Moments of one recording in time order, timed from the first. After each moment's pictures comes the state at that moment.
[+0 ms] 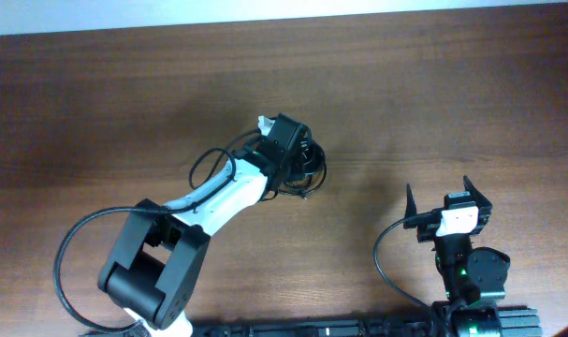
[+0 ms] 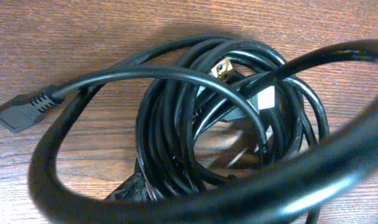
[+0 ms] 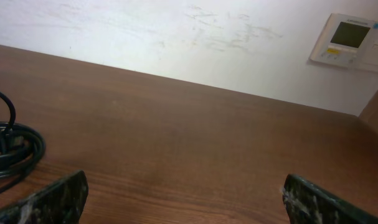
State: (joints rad) left arm -0.60 1.85 1.13 -0.39 -0.10 -0.61; right arm -0.02 0.03 0.01 -0.07 -0.05 -0.18
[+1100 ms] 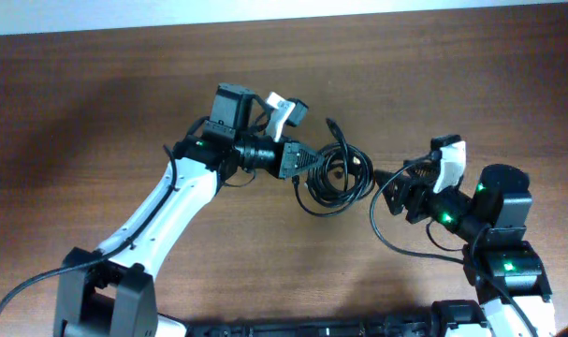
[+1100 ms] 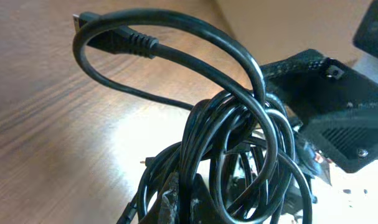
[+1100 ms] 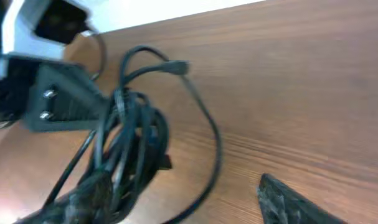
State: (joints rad) left arm -0.40 1.62 1.14 -0.37 0.97 -0.18; right arm -0.02 0.74 0.61 -0.39 -0.62 0.18
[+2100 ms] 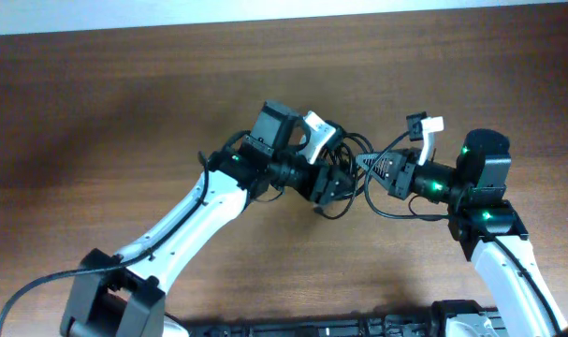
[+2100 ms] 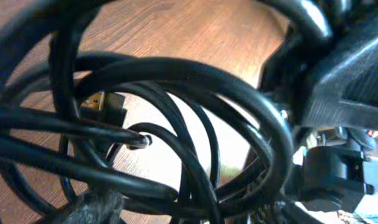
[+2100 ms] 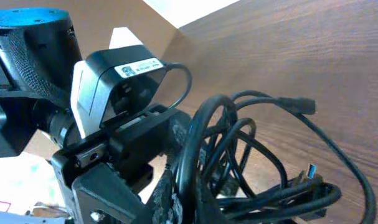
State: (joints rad) left arm -0.60 1.62 1.14 -0.39 0.75 -0.14; right arm -0.02 1.07 0.61 -0.02 -1.03 0.45
